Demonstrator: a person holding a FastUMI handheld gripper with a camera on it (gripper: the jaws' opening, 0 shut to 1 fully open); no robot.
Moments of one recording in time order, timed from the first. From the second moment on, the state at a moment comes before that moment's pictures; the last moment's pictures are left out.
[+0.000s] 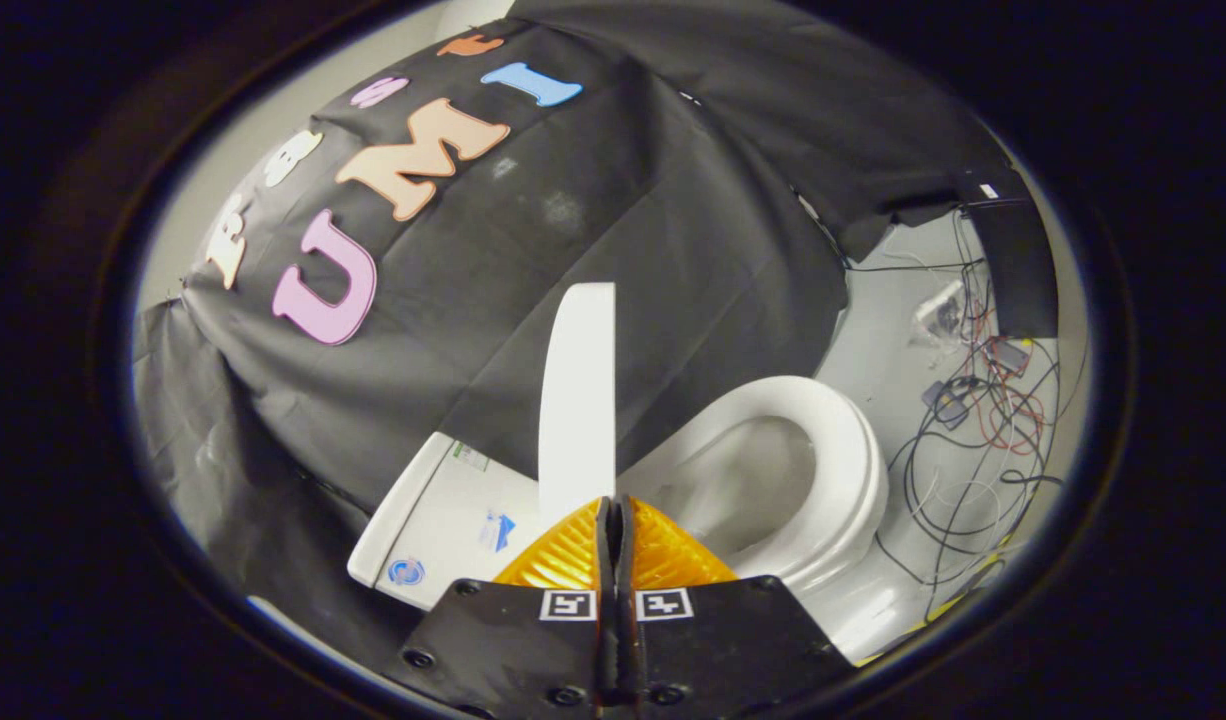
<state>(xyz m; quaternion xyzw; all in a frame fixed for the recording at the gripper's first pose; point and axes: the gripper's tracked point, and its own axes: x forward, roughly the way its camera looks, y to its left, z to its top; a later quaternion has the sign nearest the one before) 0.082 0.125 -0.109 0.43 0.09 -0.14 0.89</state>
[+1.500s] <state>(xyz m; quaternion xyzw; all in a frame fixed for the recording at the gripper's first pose) 0.160 0.279 -0.001 0.29 0.10 -0.07 0.95</state>
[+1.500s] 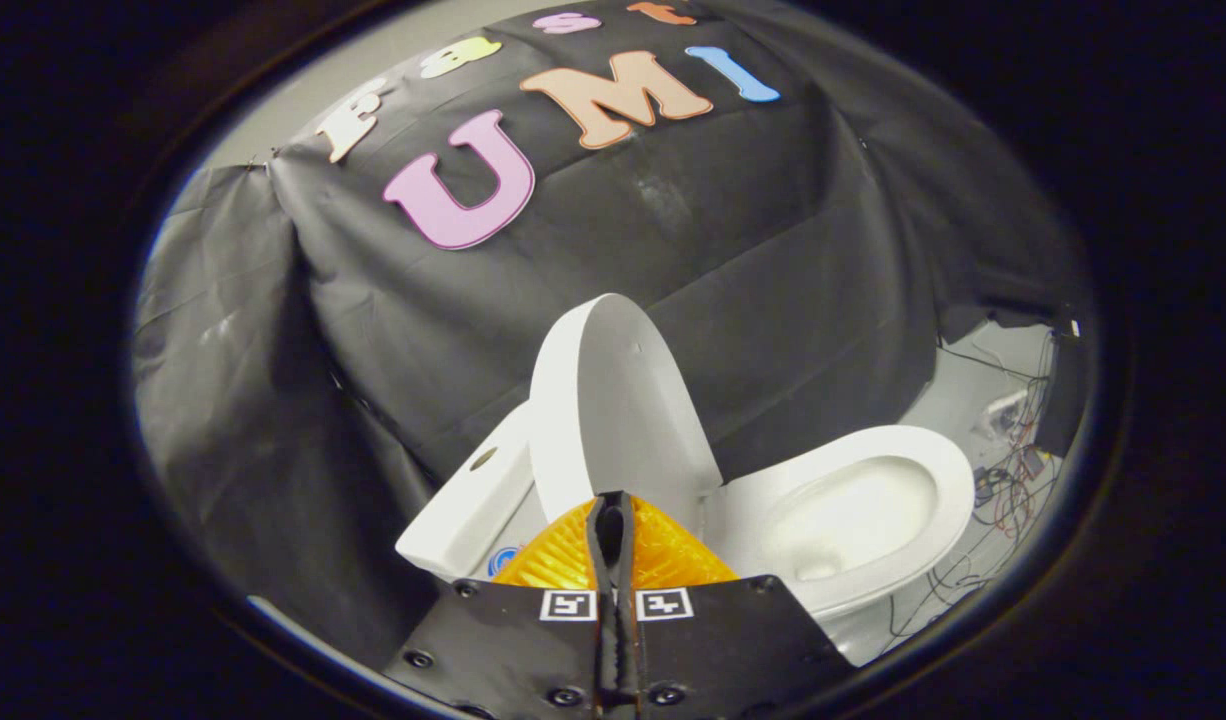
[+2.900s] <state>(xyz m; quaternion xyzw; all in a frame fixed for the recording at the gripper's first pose) 0.202 0.376 0.001 0.11 0.15 -0.07 0.98</state>
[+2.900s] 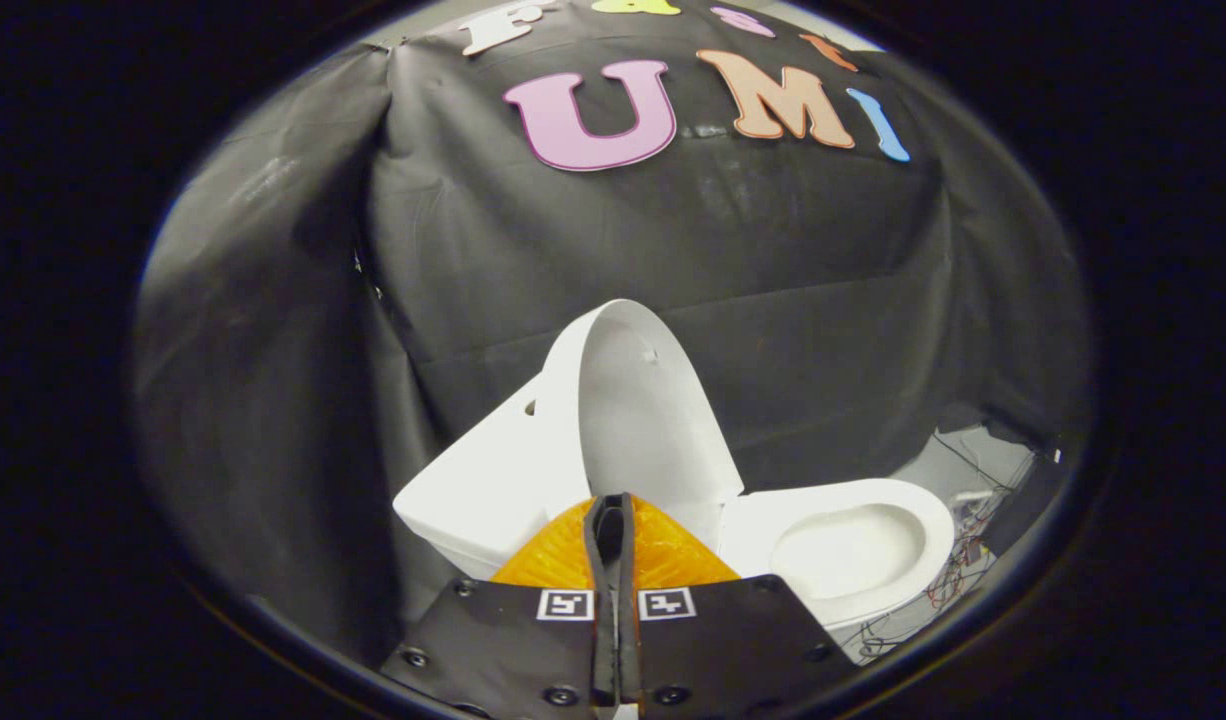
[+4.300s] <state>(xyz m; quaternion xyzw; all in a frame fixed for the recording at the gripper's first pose) 0.129 0.294 0.055 0.03 0.08 -0.06 1.00</state>
